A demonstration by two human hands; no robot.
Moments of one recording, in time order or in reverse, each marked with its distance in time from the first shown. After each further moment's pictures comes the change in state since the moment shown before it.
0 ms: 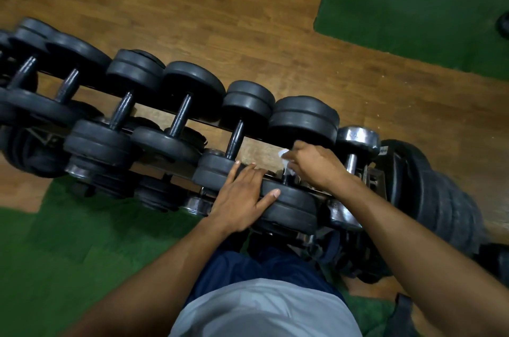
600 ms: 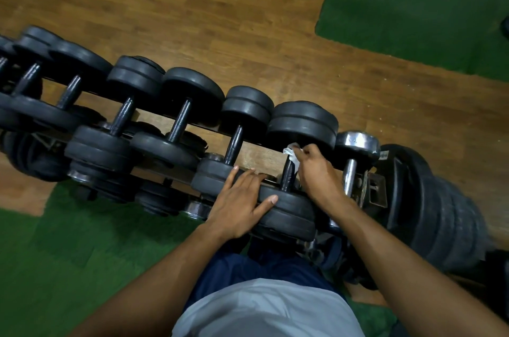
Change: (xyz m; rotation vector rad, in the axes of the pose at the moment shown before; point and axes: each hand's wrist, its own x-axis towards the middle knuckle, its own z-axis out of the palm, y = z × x) left_hand 0.000 0.002 -0.001 0.016 -0.005 -0.006; right_hand -0.014 -0.002 0.030 0.257 0.267 0.284
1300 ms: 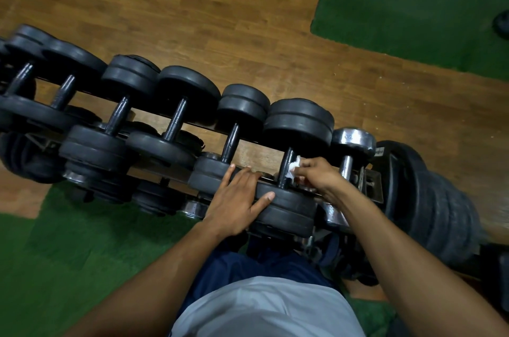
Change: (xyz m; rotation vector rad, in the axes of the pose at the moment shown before) left_hand -0.001 0.001 -0.001 -0.005 -0.007 -0.004; right_hand 0.011 0.023 0.019 0.933 -0.307 0.551
